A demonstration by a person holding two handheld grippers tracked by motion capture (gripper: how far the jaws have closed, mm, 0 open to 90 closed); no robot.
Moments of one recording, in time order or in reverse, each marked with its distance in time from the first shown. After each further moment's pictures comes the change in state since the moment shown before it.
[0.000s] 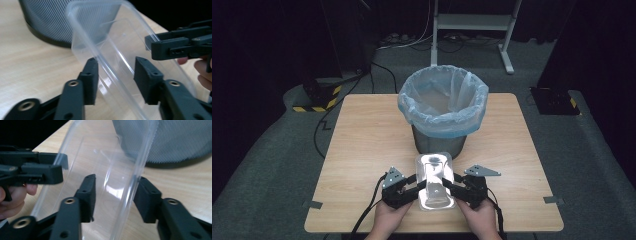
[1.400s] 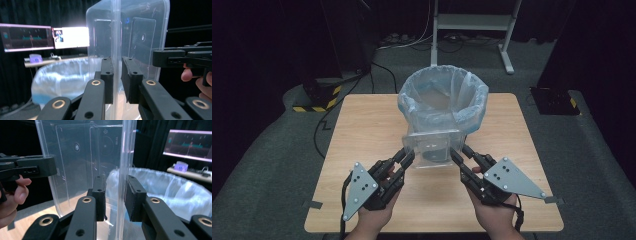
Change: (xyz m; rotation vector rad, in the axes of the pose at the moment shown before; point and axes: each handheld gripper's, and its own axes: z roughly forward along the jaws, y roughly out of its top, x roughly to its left) left arm -0.115 0.109 -0.086 -0.571 -0.230 0.290; right arm 0.096 0.100 -0.128 -0.537 -0.112 -0.395
